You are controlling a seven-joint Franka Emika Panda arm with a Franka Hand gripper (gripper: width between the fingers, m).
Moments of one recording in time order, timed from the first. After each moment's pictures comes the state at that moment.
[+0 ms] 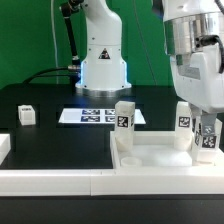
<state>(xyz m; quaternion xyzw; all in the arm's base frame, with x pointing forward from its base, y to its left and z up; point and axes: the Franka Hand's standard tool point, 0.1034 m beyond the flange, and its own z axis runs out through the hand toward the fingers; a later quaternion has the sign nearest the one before) 0.621 0.115 0.074 -0.73 0.67 0.00 0.09</state>
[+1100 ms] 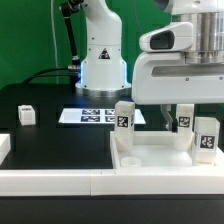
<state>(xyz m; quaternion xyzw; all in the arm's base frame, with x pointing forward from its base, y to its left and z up) 0.628 0.108 0.079 -1.00 0.08 -0.02 0.03</state>
